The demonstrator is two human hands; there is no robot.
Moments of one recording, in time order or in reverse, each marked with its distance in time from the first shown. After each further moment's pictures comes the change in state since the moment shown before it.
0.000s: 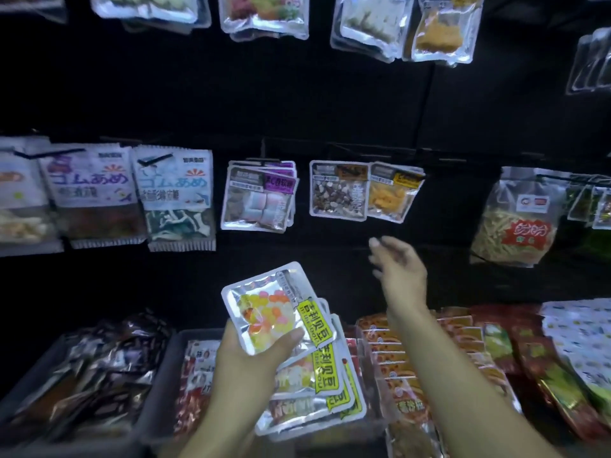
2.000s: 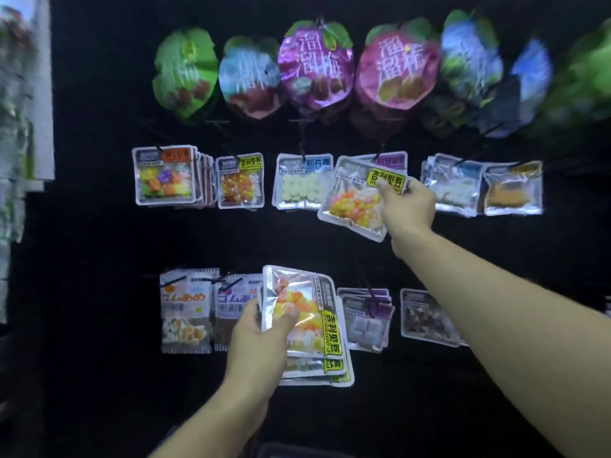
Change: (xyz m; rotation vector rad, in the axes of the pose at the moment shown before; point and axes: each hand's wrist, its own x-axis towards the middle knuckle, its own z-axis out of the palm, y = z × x) left_hand -0.013 0.223 -0.096 -0.013 0.138 0.297; right_hand -0.010 -0.254 0.200 0.063 -0.163 -0.404
